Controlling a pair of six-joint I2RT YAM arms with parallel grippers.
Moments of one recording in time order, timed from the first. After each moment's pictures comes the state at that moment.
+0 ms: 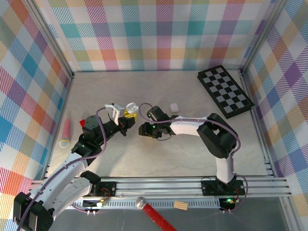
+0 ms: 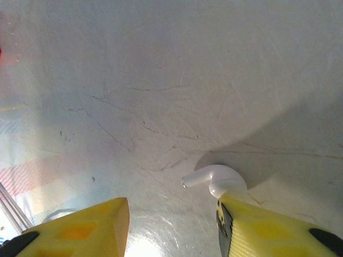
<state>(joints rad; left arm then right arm) -0.47 0.80 0.55 0.18 0.35 -0.11 0.84 1.94 1.17 -0.15 -0.33 0.86</state>
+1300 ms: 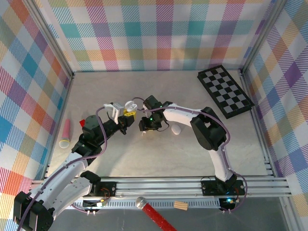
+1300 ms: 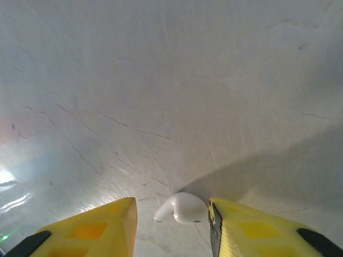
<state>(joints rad) -0.47 0.81 0.55 0.20 0.30 -0.08 0.78 2.13 1.53 -0.57 -0.37 0.50</state>
